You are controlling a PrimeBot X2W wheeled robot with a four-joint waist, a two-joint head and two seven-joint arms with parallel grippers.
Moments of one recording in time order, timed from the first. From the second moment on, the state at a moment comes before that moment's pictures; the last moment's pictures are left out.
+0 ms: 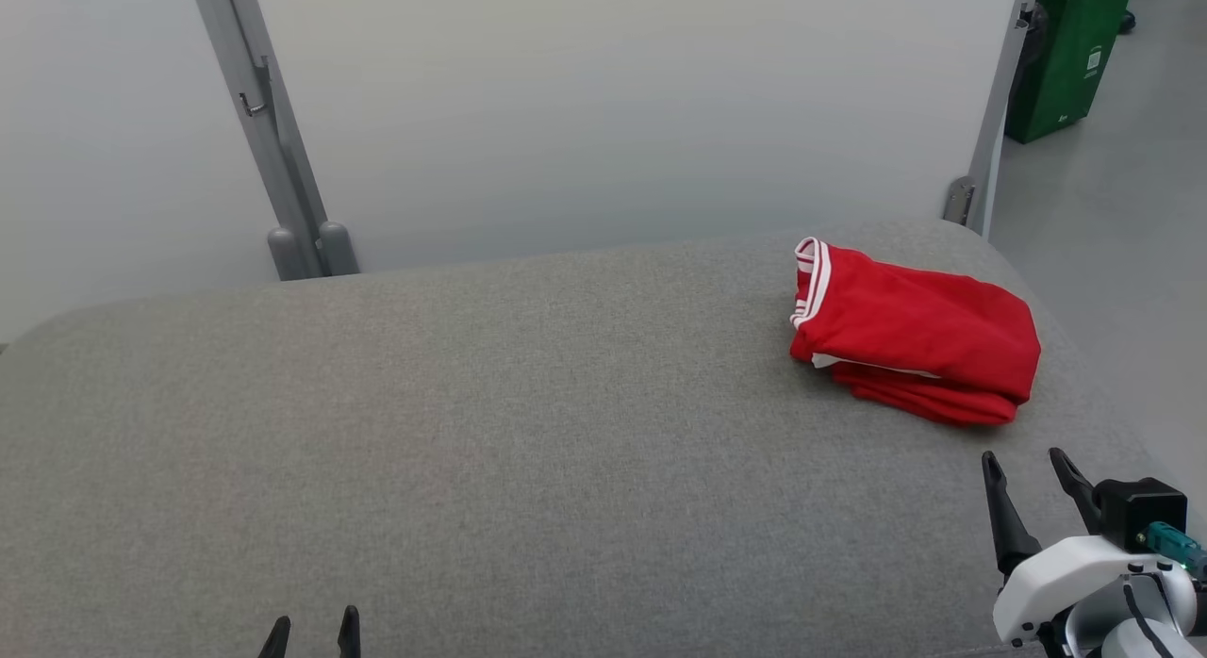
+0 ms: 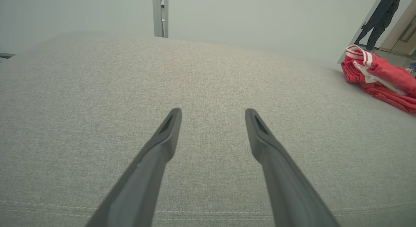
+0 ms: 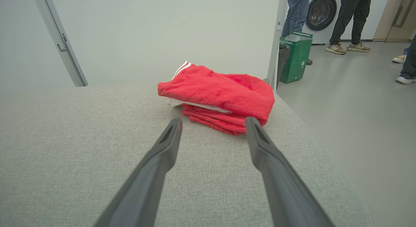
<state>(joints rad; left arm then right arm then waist) 0.23 0.17 -0.27 0.20 -0.52 0.03 -0.25 0.04 -0.33 0.31 0.36 0.43 -0.12 -0.25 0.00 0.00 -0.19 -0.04</state>
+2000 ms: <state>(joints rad) 0.21 0.13 -0.21 0.31 -0.63 0.01 -0.19 0.09 -0.21 0.23 0.42 0.53 -0.10 -0.19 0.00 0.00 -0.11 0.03</state>
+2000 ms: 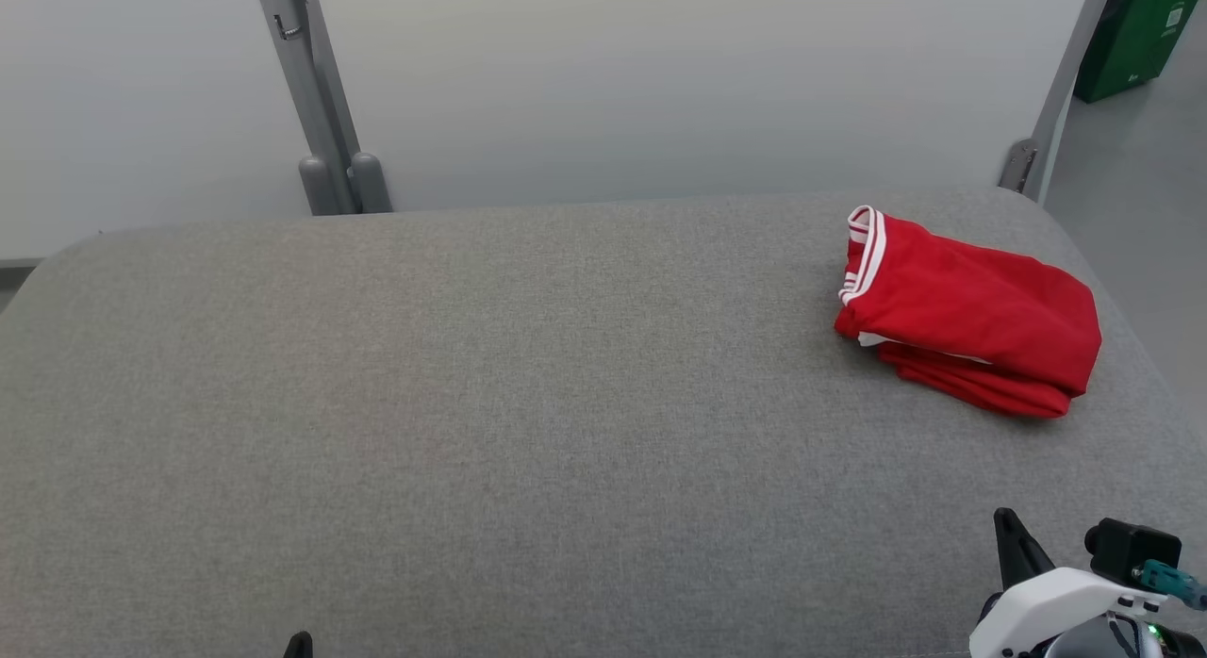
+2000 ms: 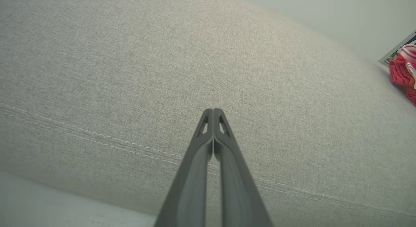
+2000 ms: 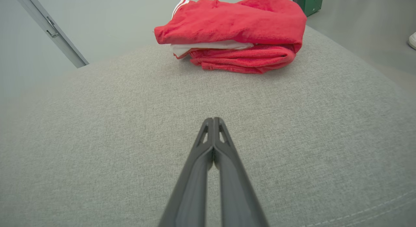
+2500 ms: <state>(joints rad) 0.17 0.12 -0.16 0.31 -0.80 -0.01 -0.14 0.06 -0.18 0.16 0.41 0.70 -0.06 -0.13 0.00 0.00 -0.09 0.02</state>
